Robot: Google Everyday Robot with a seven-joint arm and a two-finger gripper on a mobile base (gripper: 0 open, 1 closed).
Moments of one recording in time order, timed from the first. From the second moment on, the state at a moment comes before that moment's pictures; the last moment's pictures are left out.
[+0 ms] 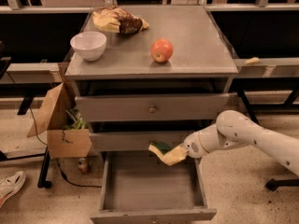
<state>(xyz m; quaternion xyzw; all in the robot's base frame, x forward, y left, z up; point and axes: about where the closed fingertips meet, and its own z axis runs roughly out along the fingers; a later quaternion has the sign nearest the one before) 0.536 -0.095 0.561 -0.31 0.87 0.33 0.18</state>
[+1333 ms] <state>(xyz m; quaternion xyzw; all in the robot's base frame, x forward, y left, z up) 0.604 0.004 0.374 -0.26 0.88 0.37 0.15</state>
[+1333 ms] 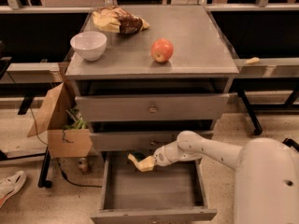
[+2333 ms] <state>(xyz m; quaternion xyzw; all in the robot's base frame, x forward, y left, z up) 0.612 -0.001 0.253 -0.21 0.92 0.32 0.05</state>
